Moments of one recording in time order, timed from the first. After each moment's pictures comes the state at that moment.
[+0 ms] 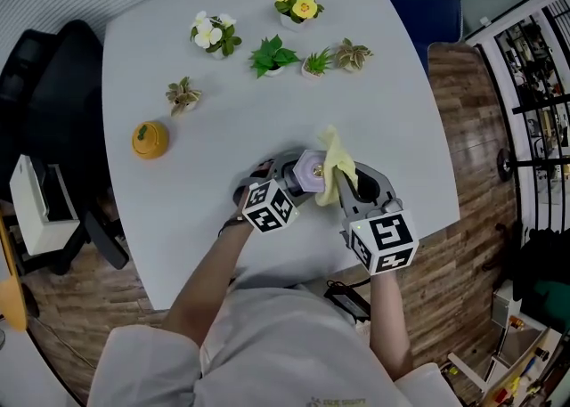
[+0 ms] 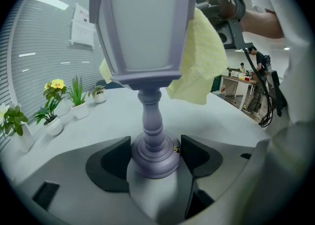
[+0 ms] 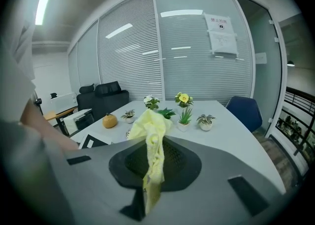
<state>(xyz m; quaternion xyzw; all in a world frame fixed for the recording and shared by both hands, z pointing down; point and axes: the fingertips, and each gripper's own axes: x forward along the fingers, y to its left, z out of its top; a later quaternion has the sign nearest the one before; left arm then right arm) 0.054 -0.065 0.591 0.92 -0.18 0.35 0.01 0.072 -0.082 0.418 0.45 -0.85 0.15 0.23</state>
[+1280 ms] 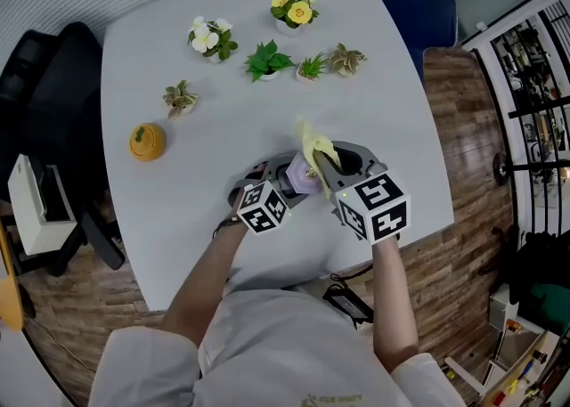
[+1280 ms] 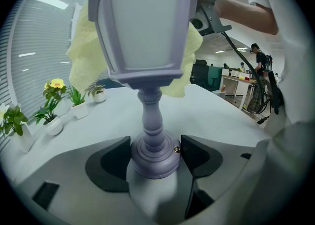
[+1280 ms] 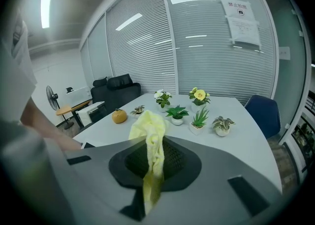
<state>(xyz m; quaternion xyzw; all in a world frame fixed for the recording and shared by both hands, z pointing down) 0.055 -0.064 0.592 0.92 -0.18 0.35 0.02 0.043 -0.113 0.416 0.36 -0.88 0.16 0.28</state>
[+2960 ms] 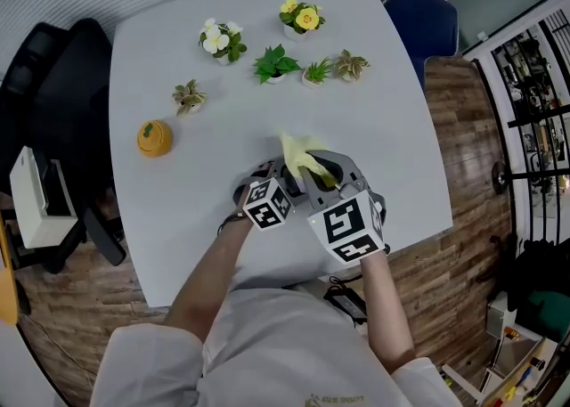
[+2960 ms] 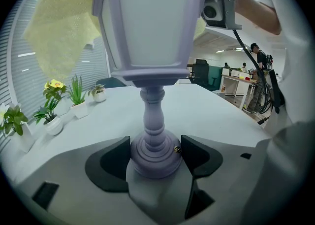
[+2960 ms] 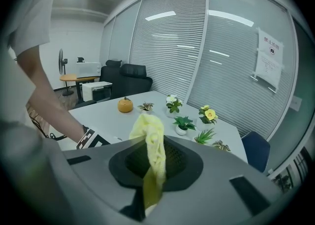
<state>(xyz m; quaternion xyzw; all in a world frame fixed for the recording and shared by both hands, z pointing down) 0.054 -0.065 0.592 0.92 -0.18 0.35 0.02 0.000 -0.082 0.401 0.33 -0.88 0.00 0.35</state>
